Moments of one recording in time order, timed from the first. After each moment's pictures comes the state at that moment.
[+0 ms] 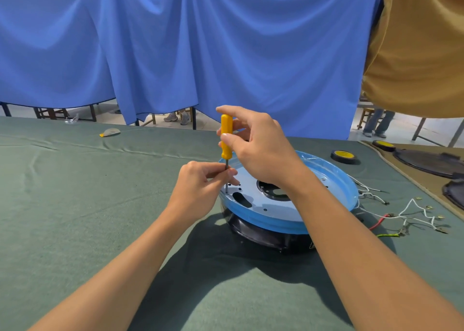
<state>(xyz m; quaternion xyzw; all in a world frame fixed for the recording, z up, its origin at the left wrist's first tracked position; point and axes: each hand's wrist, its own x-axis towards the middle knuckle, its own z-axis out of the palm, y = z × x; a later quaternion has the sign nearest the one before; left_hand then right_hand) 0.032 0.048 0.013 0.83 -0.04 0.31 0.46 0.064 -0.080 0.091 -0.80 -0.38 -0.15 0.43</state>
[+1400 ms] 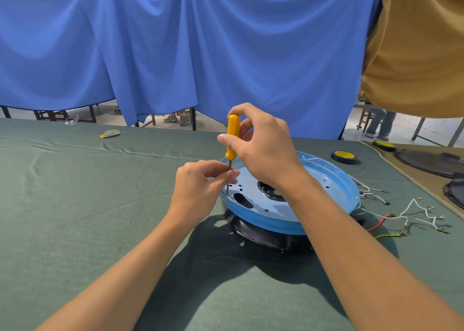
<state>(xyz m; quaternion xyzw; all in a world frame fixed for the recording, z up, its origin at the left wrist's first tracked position) 0.034 0.048 0.009 0.81 -0.04 0.37 0.46 0.066 -0.079 0.087 -0.81 -0.35 -0.24 0.41</state>
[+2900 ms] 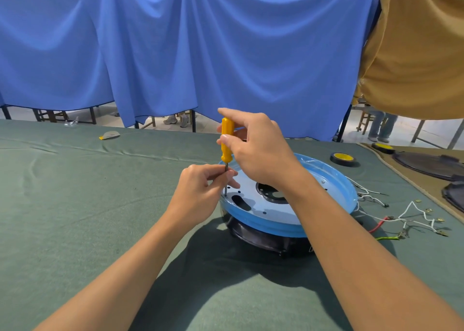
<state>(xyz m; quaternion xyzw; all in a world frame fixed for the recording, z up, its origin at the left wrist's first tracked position) 0.029 0.045 0.014 0.84 -0.04 0.31 0.44 0.065 -0.077 0.093 -0.81 -0.37 -0.16 0.42</state>
